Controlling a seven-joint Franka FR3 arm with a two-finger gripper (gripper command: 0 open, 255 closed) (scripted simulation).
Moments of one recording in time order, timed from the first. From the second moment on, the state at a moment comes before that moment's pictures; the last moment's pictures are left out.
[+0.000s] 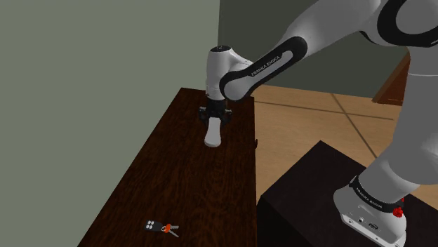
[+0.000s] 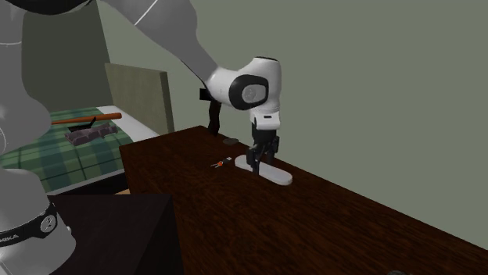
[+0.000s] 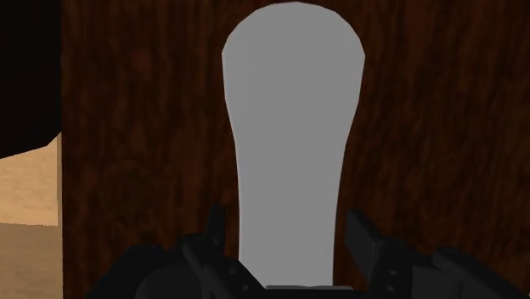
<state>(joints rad) -0.07 0.44 0.48 -1.96 -0.26 2.35 1.31</state>
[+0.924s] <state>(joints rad) -0.19 0.67 0.39 -1.55 -0.27 2.18 1.05</state>
